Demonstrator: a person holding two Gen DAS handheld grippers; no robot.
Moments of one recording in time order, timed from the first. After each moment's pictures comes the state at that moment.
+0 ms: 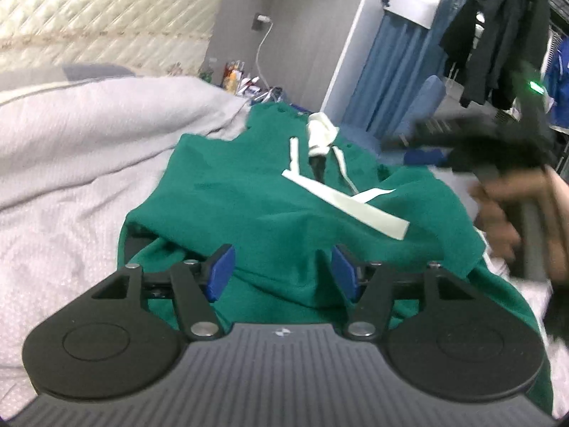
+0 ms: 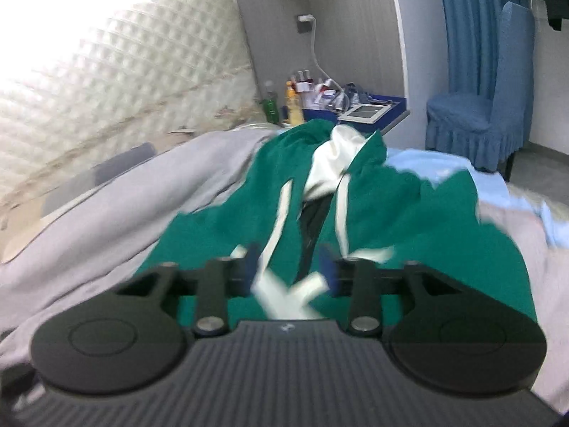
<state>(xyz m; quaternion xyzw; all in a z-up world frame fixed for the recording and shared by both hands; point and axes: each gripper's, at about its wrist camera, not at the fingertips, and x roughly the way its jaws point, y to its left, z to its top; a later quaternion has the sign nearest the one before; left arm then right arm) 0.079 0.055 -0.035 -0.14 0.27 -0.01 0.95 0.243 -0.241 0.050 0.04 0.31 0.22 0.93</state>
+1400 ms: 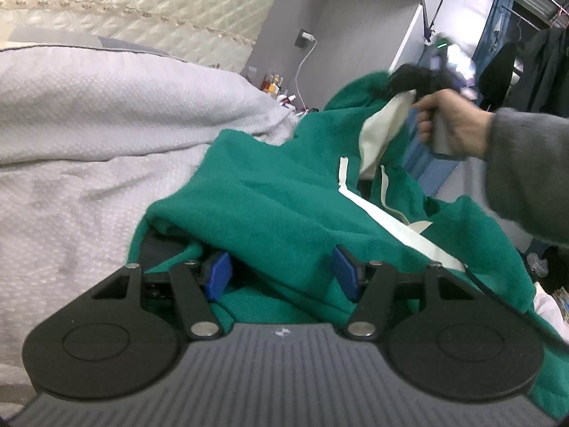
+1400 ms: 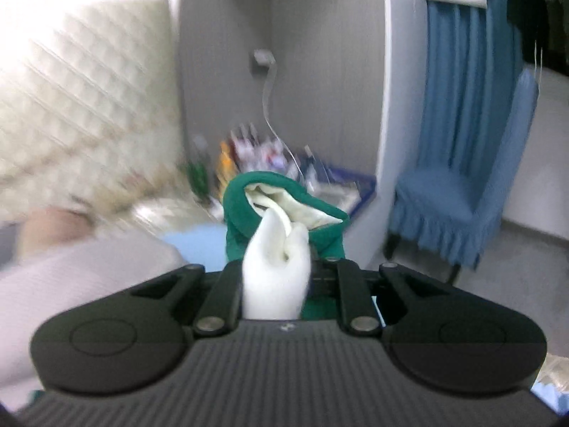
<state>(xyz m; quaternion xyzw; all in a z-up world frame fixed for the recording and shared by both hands) 0.114 0.092 -0.091 -0.20 0.22 0.04 0.95 0.425 -0.152 0.084 -0.03 0.18 0.17 0.97</state>
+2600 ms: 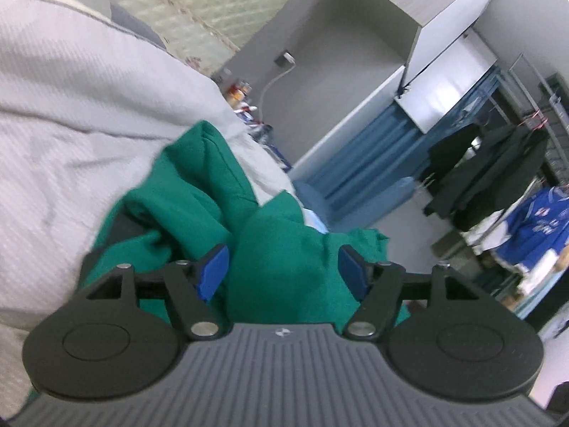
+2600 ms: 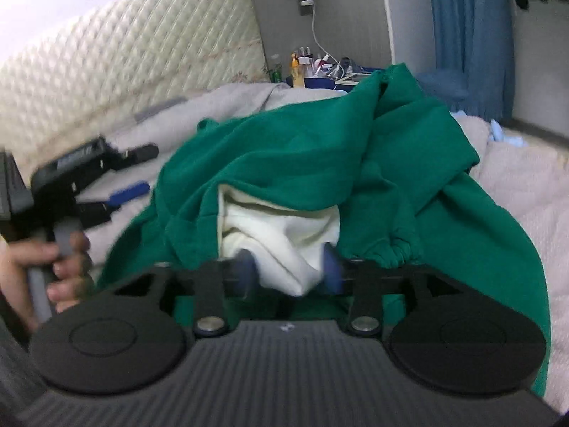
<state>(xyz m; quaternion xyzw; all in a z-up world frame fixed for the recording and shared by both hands) 0.057 0.111 -0.048 -0.38 0.17 -0.05 0.91 0.046 -0.313 0.040 0.06 0.32 0.25 0.91</state>
